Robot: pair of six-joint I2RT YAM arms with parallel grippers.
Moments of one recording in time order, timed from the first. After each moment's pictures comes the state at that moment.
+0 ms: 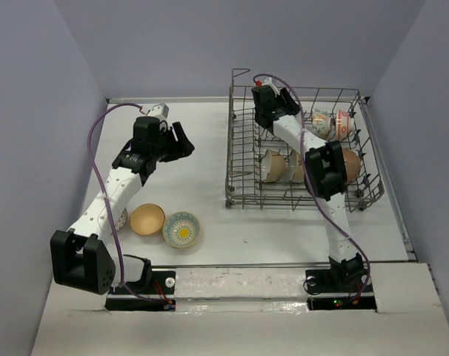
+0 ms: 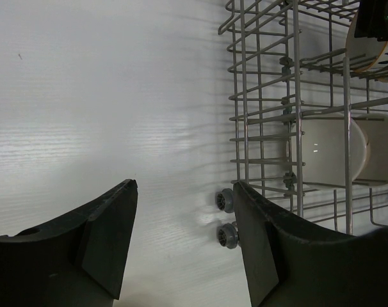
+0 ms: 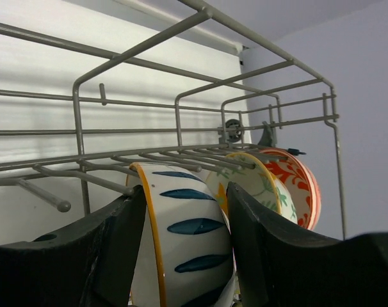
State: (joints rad) left arm -0.25 1.28 1.07 -0.35 0.15 -0.46; right arm 0.41 2.41 2.11 -0.29 1.04 -0.42
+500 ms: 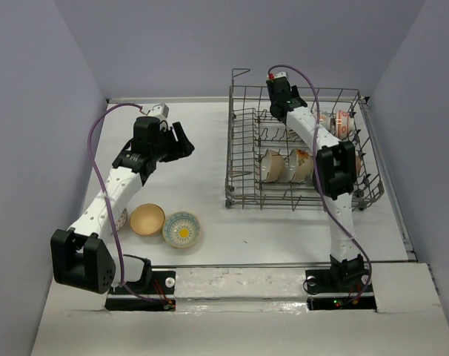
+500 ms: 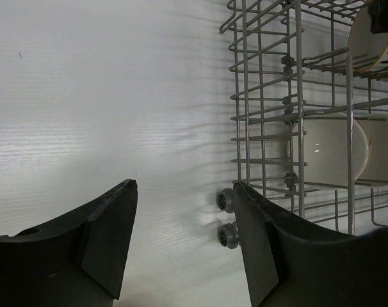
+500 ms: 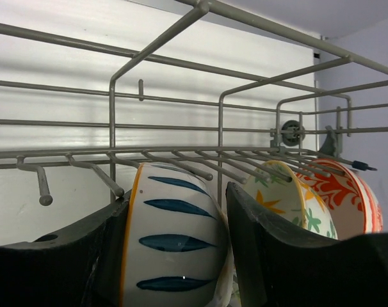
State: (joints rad) left arm -0.25 1.28 1.07 -0.35 0.15 -0.46; right arm 0.34 2.36 2.17 -0.52 0.73 -0.20
